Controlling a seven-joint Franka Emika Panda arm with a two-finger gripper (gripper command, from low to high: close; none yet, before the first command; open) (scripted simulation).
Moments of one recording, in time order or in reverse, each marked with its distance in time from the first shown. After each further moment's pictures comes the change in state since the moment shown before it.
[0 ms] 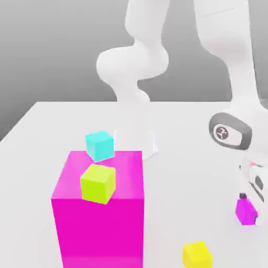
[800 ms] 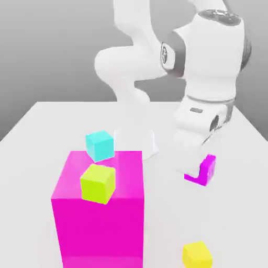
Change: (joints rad) arm -0.354 -0.666 -0.148 -0.069 0.144 -0.593 0.199
